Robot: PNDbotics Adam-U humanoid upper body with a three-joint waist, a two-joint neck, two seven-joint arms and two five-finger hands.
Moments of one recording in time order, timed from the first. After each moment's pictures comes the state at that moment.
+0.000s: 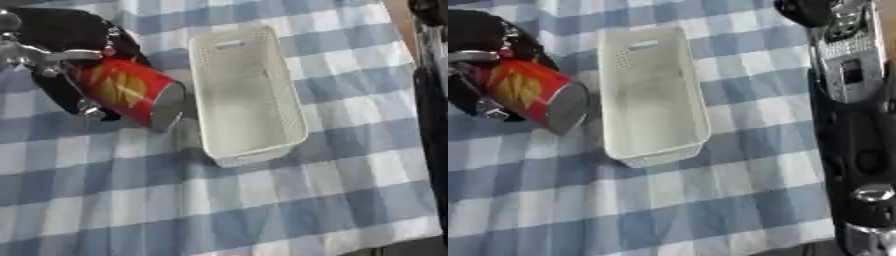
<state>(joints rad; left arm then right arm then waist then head) -0.48 1.10 -0.18 -1.79 -0.51 -0.45 -0.49 -0.94 -0.10 0.00 -1.49 0.29 -0.83 0.27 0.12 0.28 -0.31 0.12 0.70</state>
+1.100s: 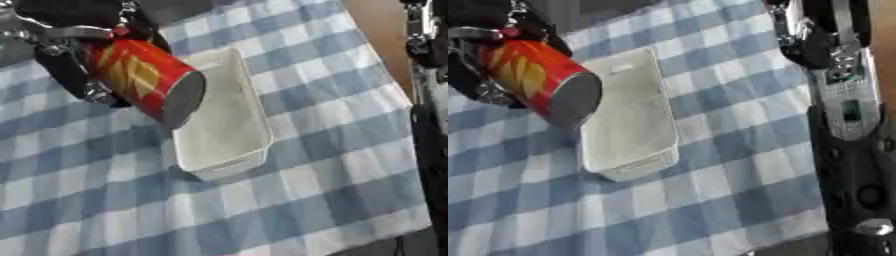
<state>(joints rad) -0.68 1.03 -0.26 -1.81 -0.48 -0.49 -0.57 -0.82 -0.11 0.00 -1.56 0.23 -0.78 0.33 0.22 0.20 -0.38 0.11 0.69</state>
